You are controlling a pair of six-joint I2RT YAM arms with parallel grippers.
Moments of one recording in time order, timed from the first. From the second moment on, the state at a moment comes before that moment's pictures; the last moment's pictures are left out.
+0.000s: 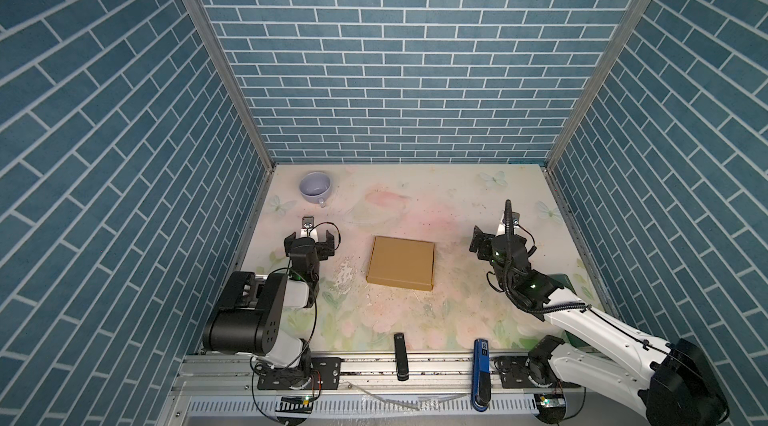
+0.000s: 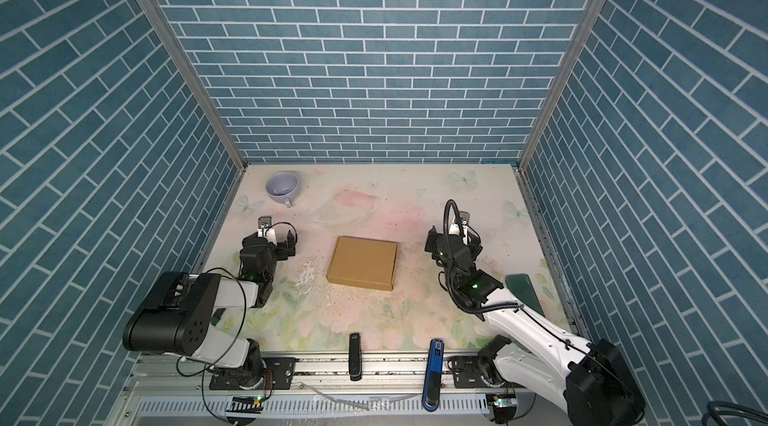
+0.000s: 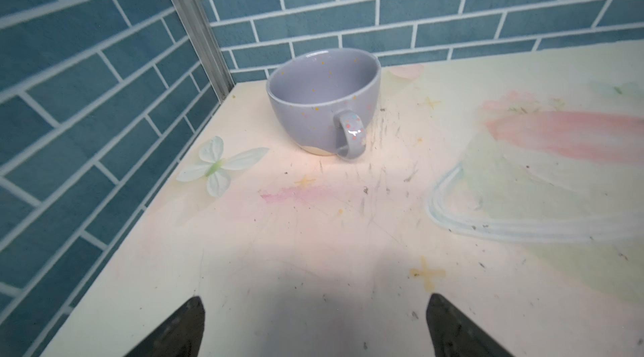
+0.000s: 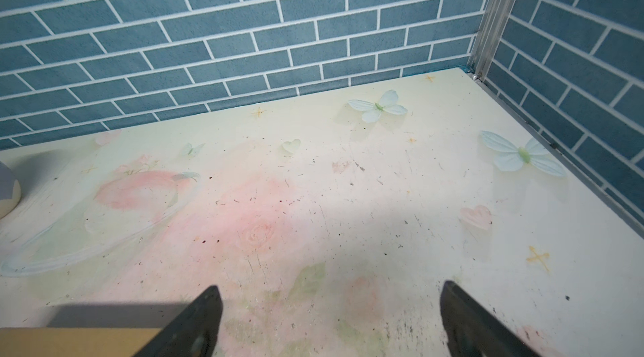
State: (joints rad) left arm -0.07 1.51 0.28 0.89 -0.24 0.05; right arm 0.67 1.00 0.51 0.06 0.60 0.39
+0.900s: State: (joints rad) left arm -0.06 1.52 0.37 0.80 -0.23 0.05; right arm 0.36 1.00 0.43 0.13 0.71 0.14
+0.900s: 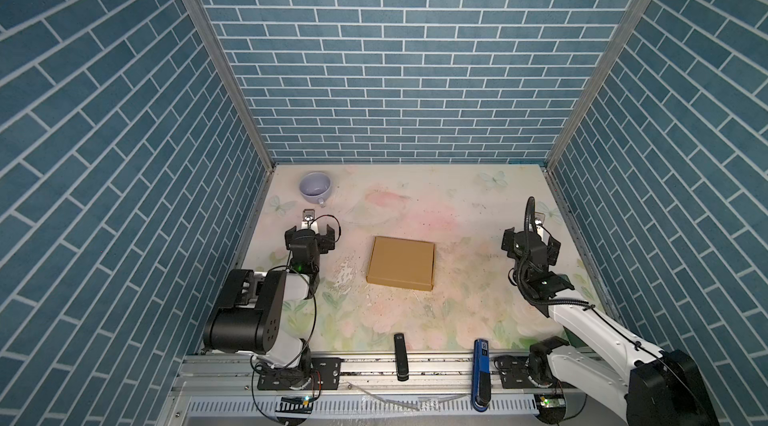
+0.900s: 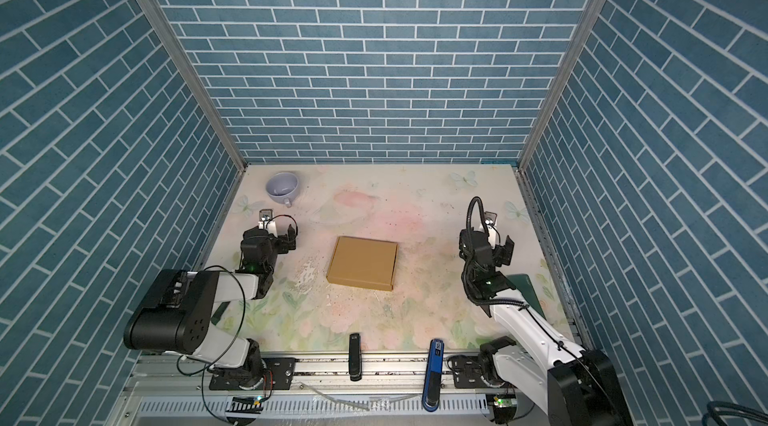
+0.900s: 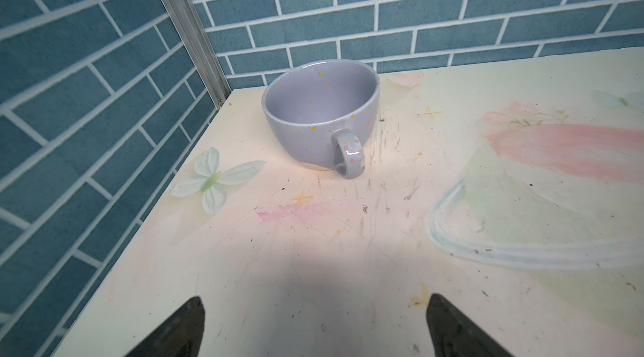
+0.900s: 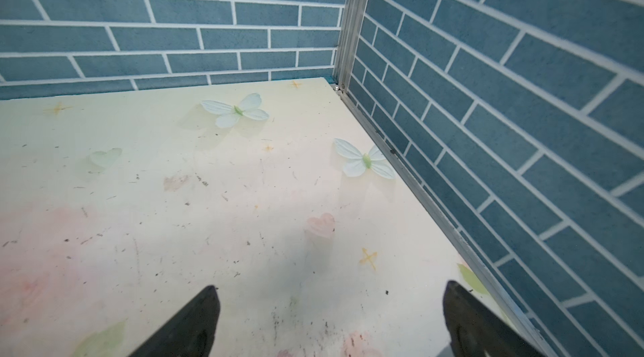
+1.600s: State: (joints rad) left arm -0.06 1.52 0.37 0.80 -0.23 0.06; right arm 0.10 1.46 0.38 0.69 0.45 0.00
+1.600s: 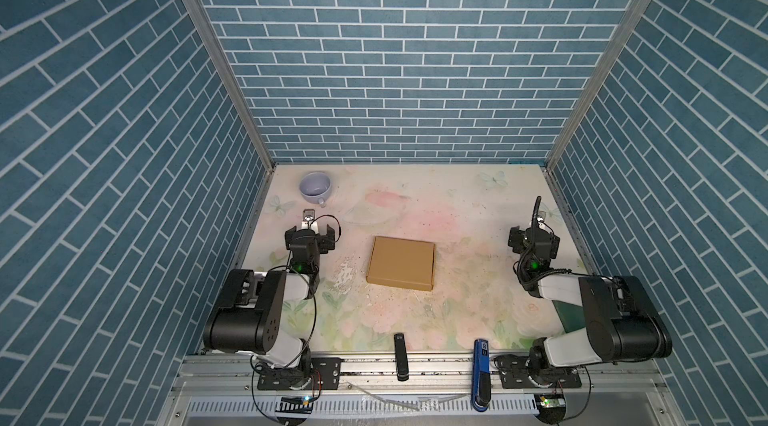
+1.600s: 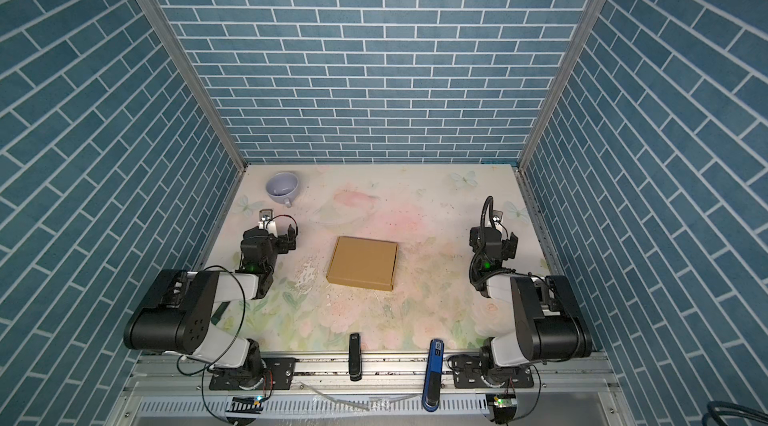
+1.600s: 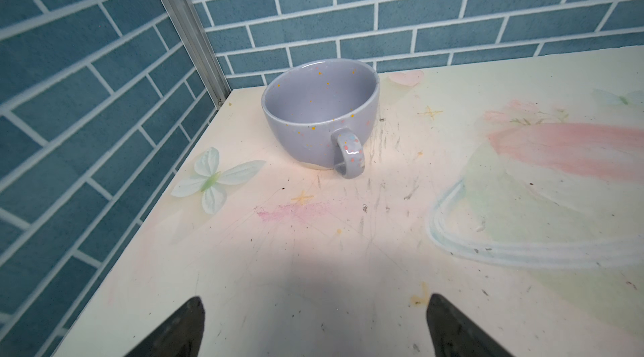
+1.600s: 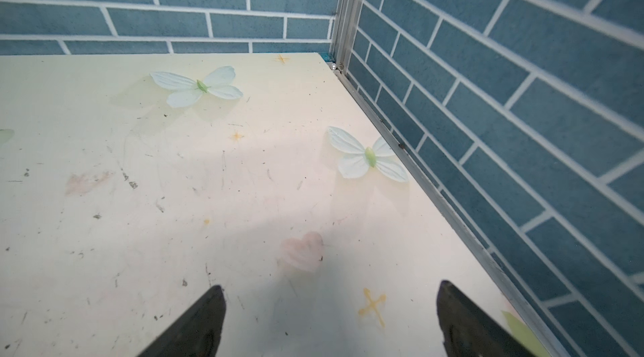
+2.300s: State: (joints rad) left arm -0.06 1.52 0.37 0.80 -0.23 0.06; right arm -0.01 1.53 0.34 0.84 0.13 0.01
